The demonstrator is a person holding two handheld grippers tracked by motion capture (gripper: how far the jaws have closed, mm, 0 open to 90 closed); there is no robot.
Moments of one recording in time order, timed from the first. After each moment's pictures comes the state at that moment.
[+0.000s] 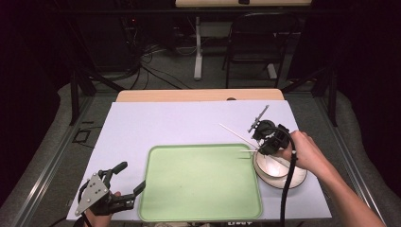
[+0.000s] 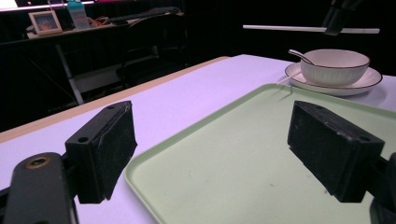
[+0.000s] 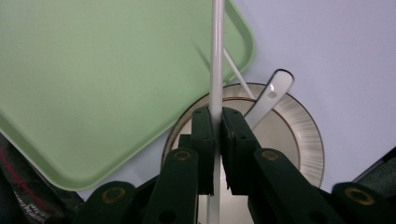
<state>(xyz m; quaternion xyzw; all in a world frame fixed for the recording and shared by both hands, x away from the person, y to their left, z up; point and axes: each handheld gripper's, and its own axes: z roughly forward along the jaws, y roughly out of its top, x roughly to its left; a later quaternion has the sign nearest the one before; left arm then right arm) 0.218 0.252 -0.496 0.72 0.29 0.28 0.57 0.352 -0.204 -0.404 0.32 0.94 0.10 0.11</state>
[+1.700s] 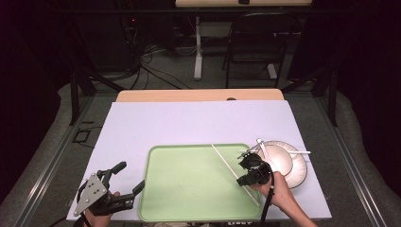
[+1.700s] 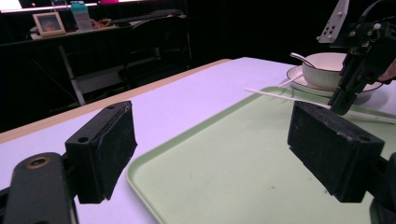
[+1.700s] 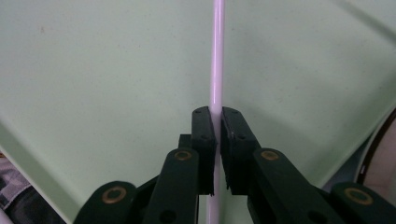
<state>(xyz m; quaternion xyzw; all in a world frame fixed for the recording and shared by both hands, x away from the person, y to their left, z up) 0.217 0.253 -0.496 0.71 0.29 0.28 0.57 0.315 -0.182 -0.518 0.45 0.87 0.20 -0.01</state>
